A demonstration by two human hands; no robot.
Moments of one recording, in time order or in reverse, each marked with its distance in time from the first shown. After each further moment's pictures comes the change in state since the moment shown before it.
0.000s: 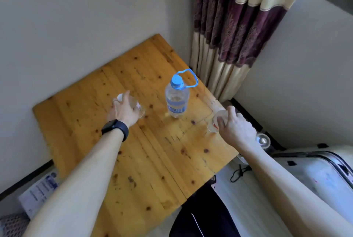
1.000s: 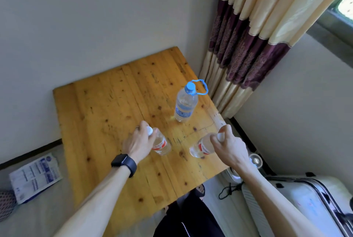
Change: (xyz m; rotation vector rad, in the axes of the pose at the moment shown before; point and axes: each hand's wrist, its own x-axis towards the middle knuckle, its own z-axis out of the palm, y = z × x) left_hand -0.146 -0.015 0.005 -0.023 0.070 0.129; right_hand -0.069 -0.019 -0.042 0.265 -0.080 -0.130
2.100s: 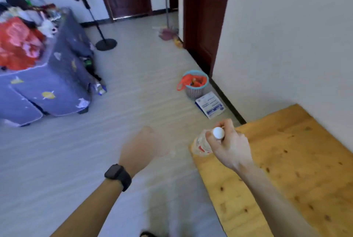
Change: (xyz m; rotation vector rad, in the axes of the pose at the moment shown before) left_hand -0.472 -0.024 -0.004 -0.257 0.815 -1.396; right_hand -0.256 -0.218 0.094 -0.106 -0.757 -1.674
